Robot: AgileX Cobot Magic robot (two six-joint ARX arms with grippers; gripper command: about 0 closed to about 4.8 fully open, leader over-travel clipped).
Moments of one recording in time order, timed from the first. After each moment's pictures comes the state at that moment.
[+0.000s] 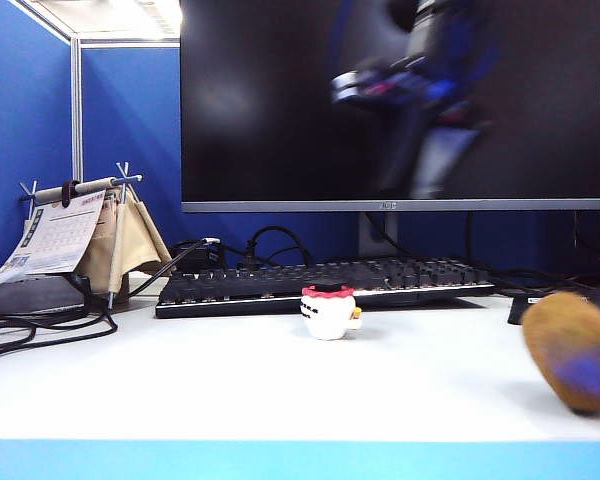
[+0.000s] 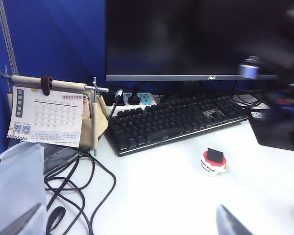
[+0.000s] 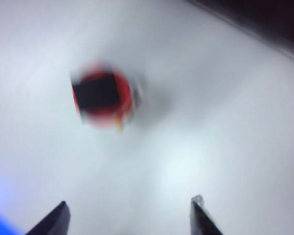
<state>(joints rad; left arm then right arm) -0.60 0.11 0.72 -0.71 -0.25 -0.11 0.40 1.90 1.86 -1.21 -0.18 -0.21</state>
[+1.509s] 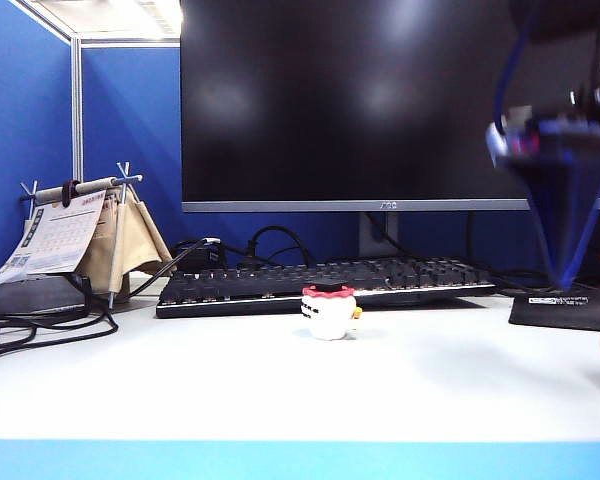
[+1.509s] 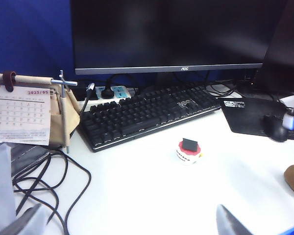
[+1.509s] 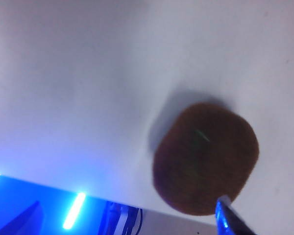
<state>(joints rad) -0.60 0.11 0.70 -0.71 -0.14 -0.11 0.40 1.35 0.98 -0.98 0.01 0.18</state>
